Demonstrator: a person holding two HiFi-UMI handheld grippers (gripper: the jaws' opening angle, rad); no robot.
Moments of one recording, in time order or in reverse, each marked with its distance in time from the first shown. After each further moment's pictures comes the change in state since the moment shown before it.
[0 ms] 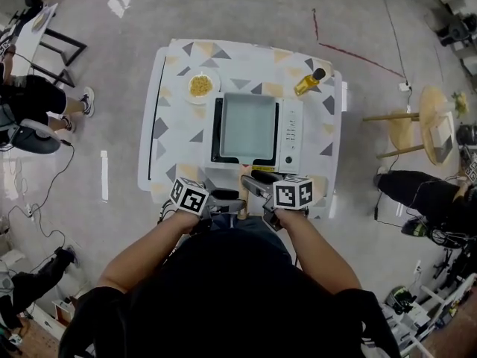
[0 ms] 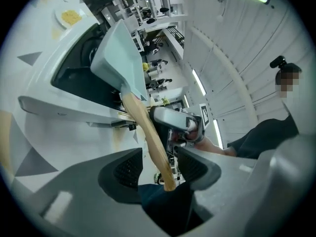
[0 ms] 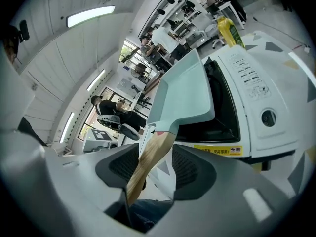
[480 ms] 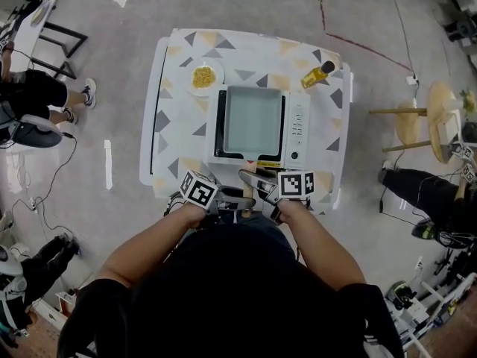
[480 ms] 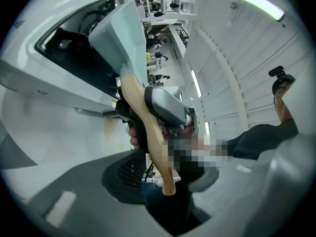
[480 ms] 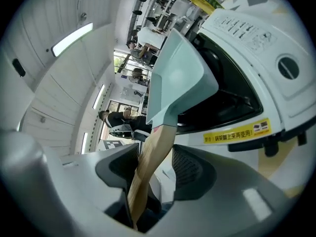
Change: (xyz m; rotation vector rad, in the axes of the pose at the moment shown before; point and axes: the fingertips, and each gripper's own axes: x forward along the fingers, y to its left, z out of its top) left arm 0.021 0.000 -0.008 -0.089 0.046 -0.114; right arm 0.023 0.005 -0.005 0.231 0.011 0.184
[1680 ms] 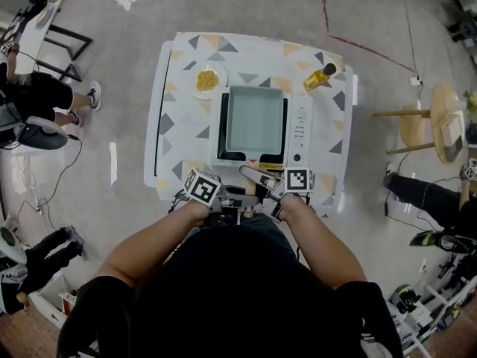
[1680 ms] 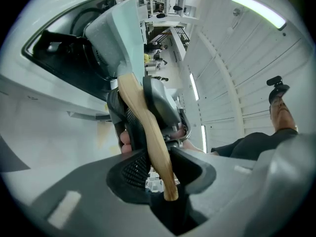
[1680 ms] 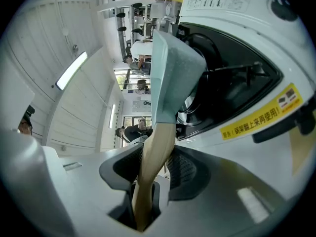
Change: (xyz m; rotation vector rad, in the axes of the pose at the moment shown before) left arm 0.003 -0.008 0.014 -0.030 -0.015 -0.044; right arm 0.009 0.015 0.014 0.206 -0.069 0.236
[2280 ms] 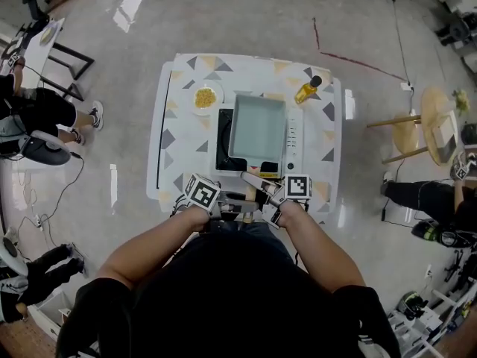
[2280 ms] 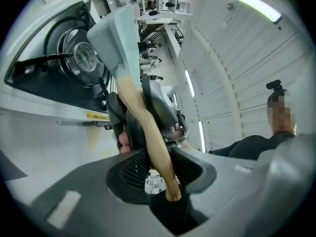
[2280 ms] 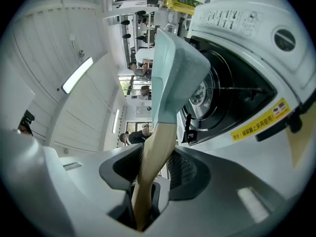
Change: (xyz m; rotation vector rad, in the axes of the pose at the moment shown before) left arm 0.005 -0.035 0.006 0.026 0.036 -0.038; right arm -0.013 0.030 0.010 -0.001 -0.077 0.045
